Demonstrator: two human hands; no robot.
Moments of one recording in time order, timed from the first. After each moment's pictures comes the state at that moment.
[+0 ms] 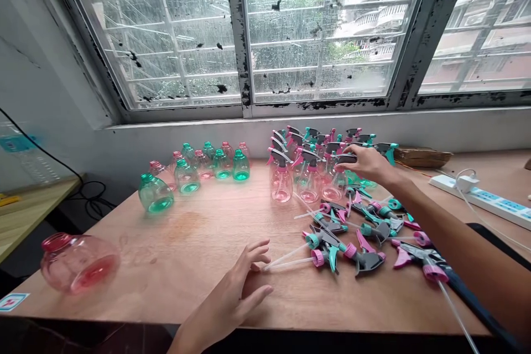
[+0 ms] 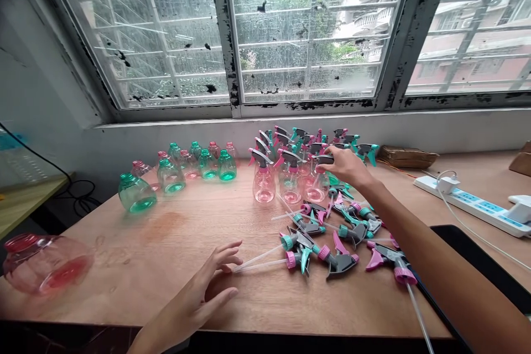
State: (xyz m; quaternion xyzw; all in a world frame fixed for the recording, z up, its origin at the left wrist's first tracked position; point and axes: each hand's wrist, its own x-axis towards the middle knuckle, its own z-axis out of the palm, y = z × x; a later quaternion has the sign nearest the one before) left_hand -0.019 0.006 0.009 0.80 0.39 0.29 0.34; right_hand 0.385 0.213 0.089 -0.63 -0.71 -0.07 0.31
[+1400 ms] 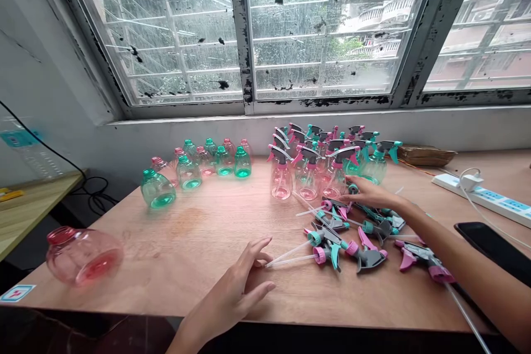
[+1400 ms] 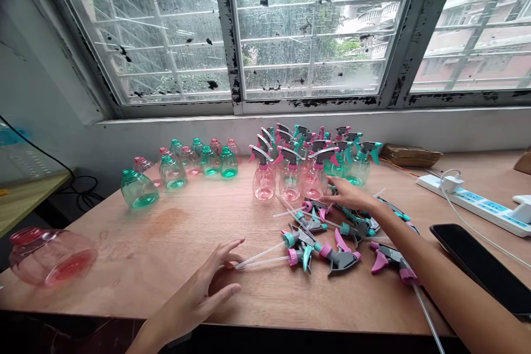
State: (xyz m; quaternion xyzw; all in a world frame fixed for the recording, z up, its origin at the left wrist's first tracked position) left_hand -0.020 0.003 0.007 0.78 0.43 0.25 0.37; right_hand 0.412 0.217 -0.008 -0.59 -0.78 0.10 0.19
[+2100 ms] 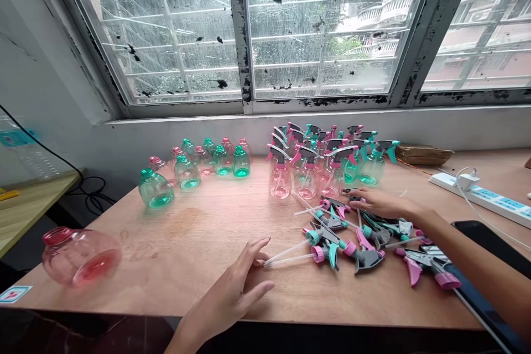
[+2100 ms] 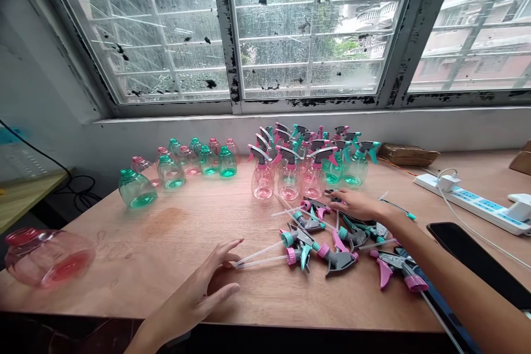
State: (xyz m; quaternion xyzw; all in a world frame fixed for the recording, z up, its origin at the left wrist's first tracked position) left_hand -0.021 0.005 0.006 0.79 0.43 0.25 0.36; right_hand 0.427 0.184 0.001 -0.56 -0.82 0.13 0.06
